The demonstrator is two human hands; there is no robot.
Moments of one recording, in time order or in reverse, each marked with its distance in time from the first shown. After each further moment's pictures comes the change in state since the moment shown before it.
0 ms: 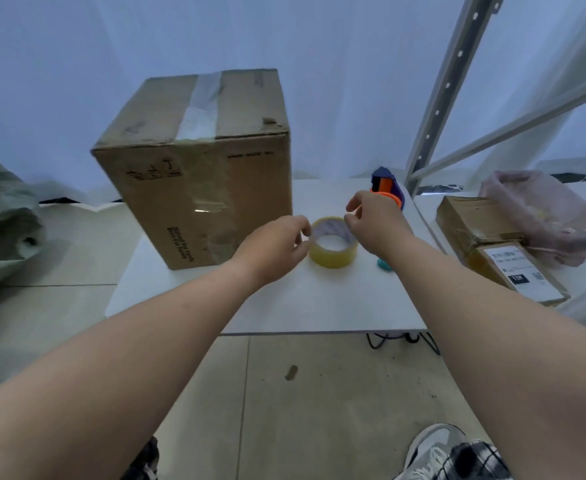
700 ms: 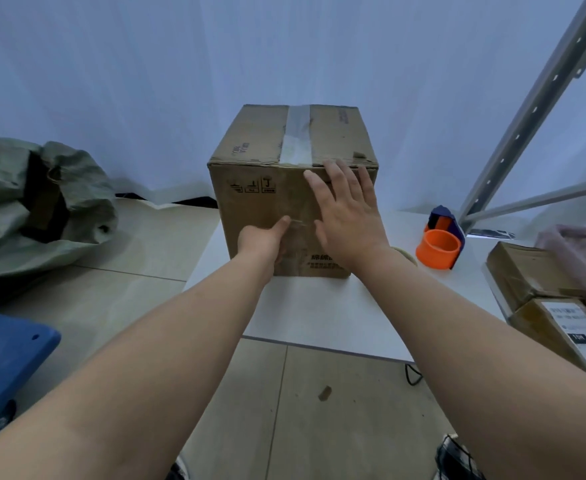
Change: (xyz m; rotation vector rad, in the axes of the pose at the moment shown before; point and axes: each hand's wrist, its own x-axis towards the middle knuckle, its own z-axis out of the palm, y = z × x) left_hand -0.028 -0.059 -0.060 -1.111 0.482 -0.884; right_hand -0.011 -0.127 0.039 -0.450 0.309 -0.668
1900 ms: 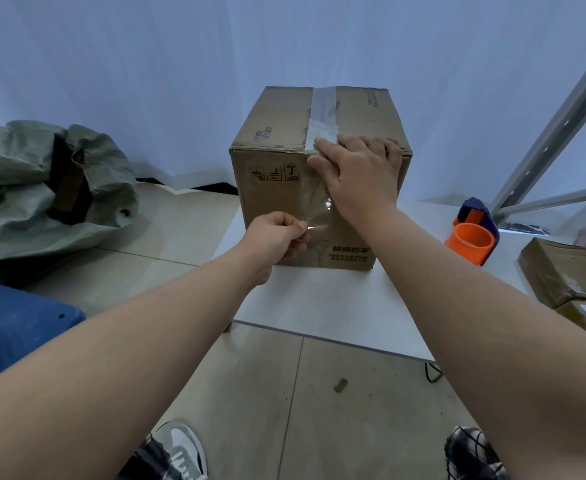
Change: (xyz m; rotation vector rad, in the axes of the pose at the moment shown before) left_hand -0.010 -0.001 -0.033 0.184 -0.244 0.142; right_hand 0.049 -0.011 0.003 0.190 0.086 0.176
